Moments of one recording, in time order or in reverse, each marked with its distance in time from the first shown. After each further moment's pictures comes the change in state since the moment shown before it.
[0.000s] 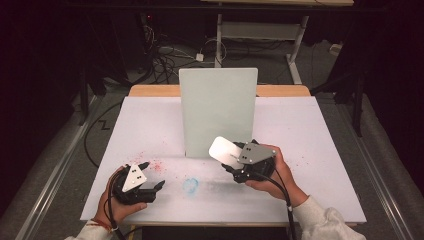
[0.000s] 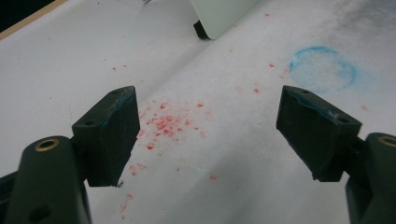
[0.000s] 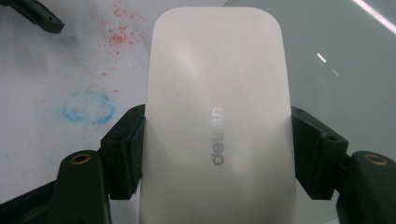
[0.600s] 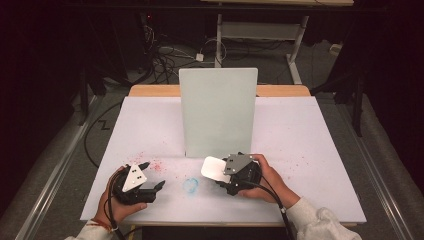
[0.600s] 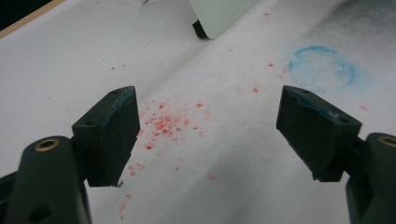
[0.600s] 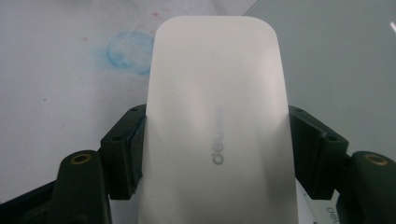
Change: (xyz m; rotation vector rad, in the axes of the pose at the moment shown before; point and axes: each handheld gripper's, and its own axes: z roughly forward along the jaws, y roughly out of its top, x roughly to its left) left arm -0.001 0.000 0.000 0.009 -0.006 -0.009; right arm 0.022 -0.014 0.036 0.175 0.182 -0.073
